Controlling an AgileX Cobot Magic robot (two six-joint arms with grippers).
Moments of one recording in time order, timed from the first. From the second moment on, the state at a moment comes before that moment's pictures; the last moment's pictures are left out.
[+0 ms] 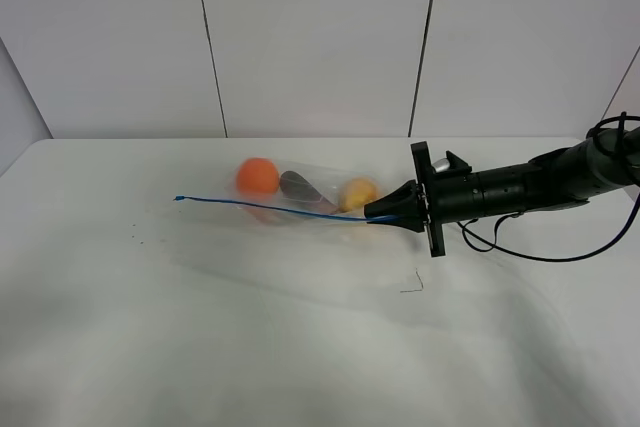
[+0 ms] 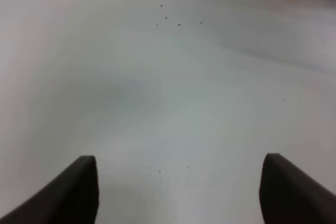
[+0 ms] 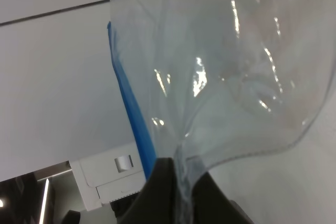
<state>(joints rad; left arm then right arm) 0.01 0.00 -0.49 0.03 1.05 -0.01 0.04 2.16 -1.11 1.51 1.20 -0.72</state>
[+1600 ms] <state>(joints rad) 0.01 0.00 -0.49 0.03 1.05 -0.01 0.04 1.92 -1.62 0.05 1.21 -0.04</state>
